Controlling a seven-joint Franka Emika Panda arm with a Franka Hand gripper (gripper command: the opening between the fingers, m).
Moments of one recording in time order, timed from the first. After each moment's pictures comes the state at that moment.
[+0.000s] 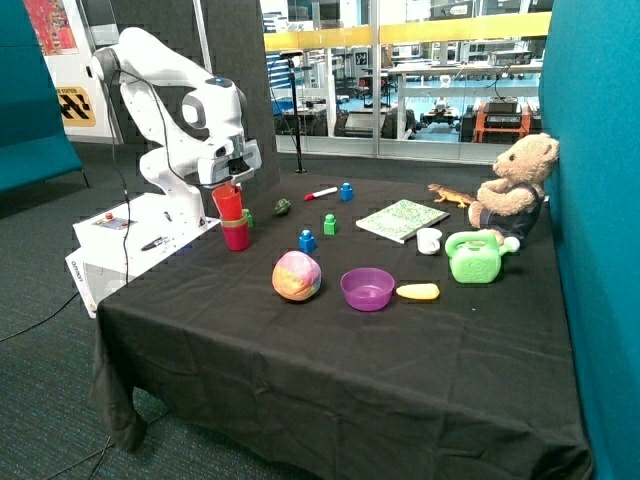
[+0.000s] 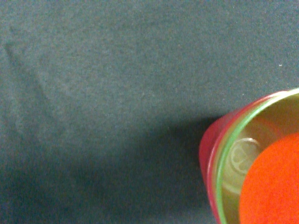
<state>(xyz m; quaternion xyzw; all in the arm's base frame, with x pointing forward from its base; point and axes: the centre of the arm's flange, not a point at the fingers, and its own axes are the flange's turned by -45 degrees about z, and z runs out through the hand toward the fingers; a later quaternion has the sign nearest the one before) 0.346 -0.131 0.421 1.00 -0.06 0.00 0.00</state>
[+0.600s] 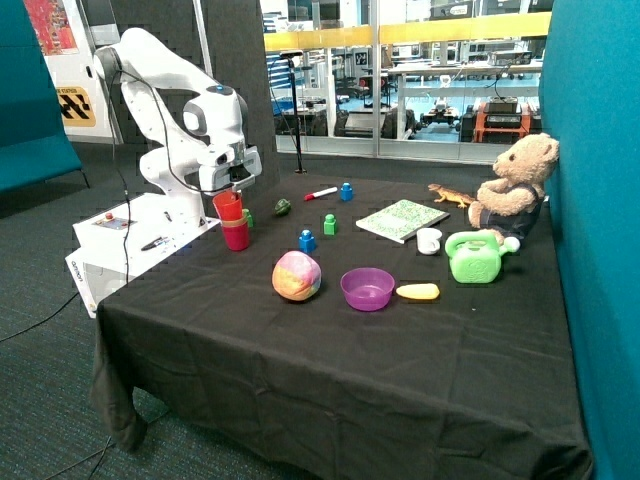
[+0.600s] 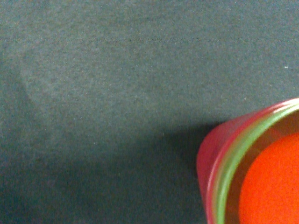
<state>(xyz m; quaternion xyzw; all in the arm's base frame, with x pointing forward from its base) 0.351 -0.135 0.403 1.00 -0.05 0.00 0.00</state>
